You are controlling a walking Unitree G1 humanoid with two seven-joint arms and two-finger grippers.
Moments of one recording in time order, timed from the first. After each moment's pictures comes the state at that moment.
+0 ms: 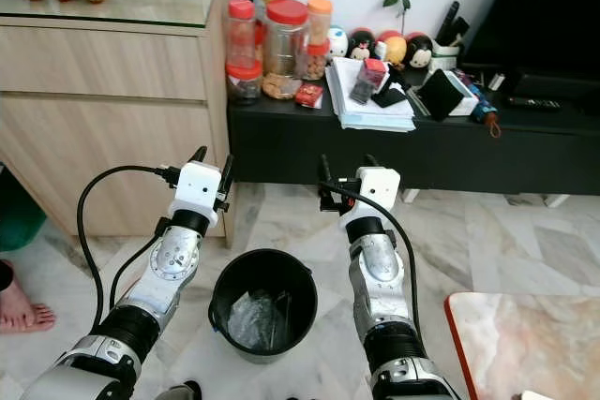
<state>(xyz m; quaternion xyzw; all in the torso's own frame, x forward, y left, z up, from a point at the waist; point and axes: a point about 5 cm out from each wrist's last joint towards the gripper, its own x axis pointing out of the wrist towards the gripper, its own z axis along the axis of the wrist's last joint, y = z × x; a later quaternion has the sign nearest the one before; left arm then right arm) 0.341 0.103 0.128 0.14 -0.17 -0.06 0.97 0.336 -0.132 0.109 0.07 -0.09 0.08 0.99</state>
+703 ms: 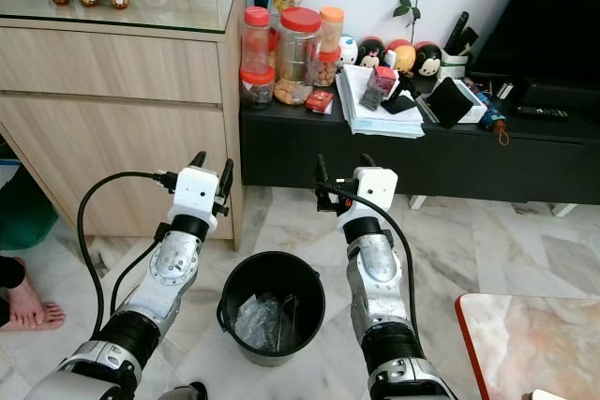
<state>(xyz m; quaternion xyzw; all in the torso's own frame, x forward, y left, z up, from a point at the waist) 0.338 0.102 0.123 0.12 -0.17 -0.06 0.98 0.336 -0.131 0.109 0.07 -0.10 0.08 0.99</state>
